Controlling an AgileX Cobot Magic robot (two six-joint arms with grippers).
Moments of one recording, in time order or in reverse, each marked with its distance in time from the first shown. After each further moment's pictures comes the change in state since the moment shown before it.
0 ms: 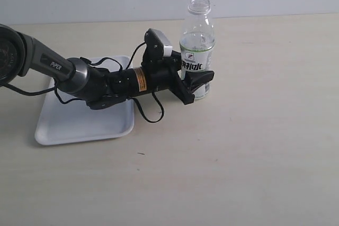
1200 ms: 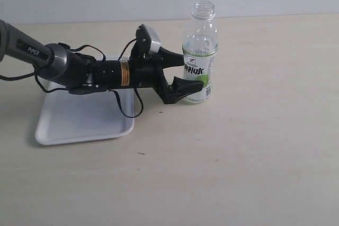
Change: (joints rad) left arm 0.094 -0.054 0.000 0.318 0.039 -0.181; right arm 0.000 0.000 0.000 0.057 0.008 0.074
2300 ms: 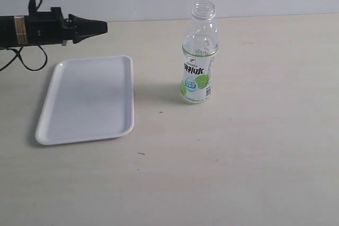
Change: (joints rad) left arm 0.466 -0.190 0.000 0.358 -0.182 -0.617; right arm 0.055 0.051 0.000 0.381 -0.018 -0.038
